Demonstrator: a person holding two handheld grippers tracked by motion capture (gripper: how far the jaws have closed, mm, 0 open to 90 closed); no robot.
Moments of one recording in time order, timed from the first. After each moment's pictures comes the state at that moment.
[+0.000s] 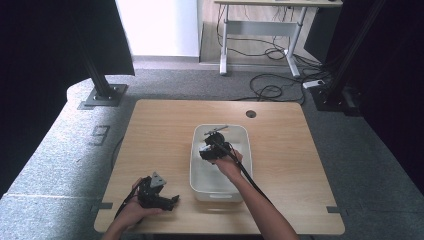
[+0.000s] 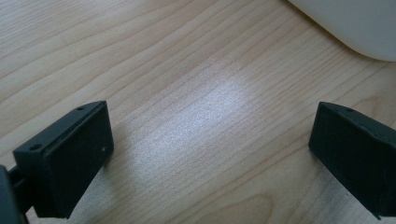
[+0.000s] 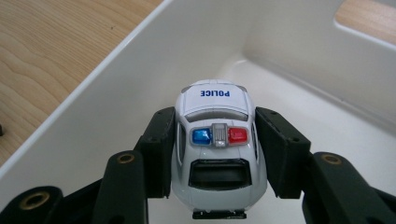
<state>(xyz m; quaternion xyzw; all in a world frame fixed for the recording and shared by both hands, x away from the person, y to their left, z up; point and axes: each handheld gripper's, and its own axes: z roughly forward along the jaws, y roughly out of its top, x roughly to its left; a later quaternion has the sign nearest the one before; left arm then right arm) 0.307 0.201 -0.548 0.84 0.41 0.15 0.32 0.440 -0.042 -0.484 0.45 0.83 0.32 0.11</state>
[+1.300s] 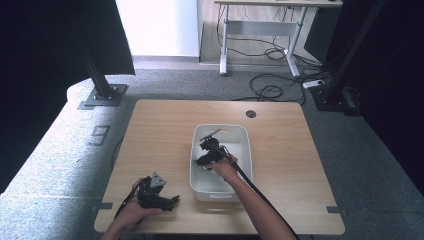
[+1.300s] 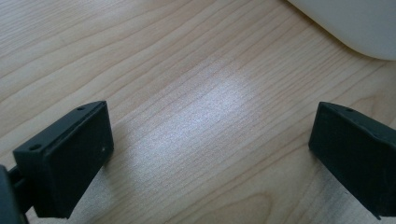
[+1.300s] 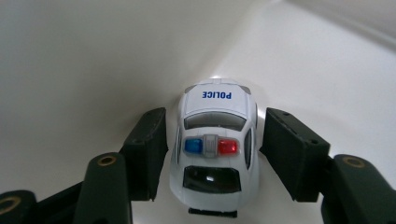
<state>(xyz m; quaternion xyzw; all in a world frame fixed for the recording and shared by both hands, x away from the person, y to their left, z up) 0.307 0.201 -0.548 0.84 0.41 0.15 0.32 0.449 -0.030 -0.513 0.45 0.85 0.27 0.05</state>
